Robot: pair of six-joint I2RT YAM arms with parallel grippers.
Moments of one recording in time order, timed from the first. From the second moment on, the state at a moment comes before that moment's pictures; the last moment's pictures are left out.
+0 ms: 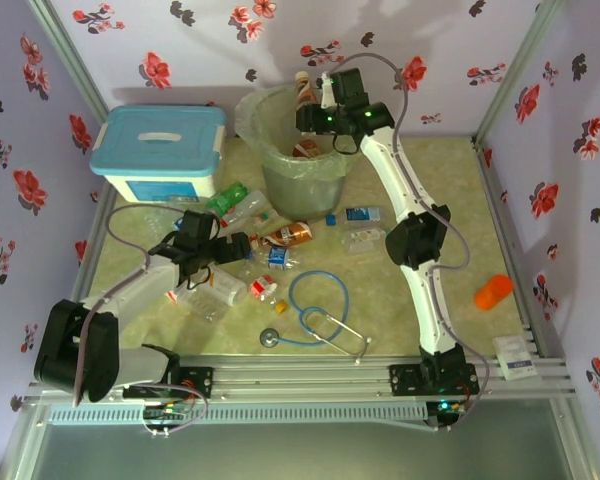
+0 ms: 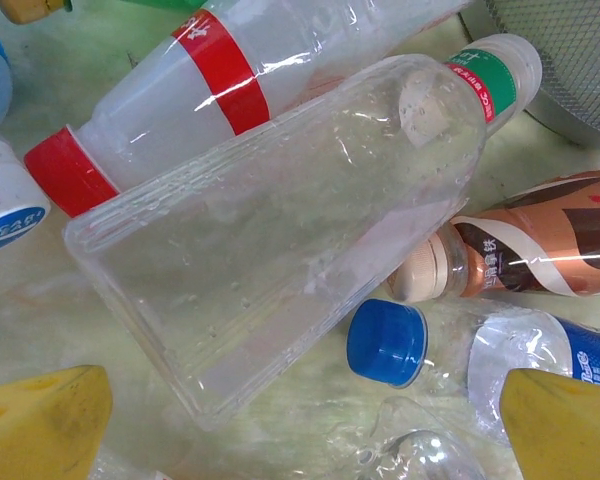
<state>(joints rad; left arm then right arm) -0.39 1.29 0.70 -0.30 0.03 -0.52 0.43 2.43 2.71 -0.89 -0.26 0.34</state>
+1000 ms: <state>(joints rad) -0.39 1.34 0.71 -0.29 0.03 -0.52 0.44 2.47 2.72 -0.88 -0.26 0.35</state>
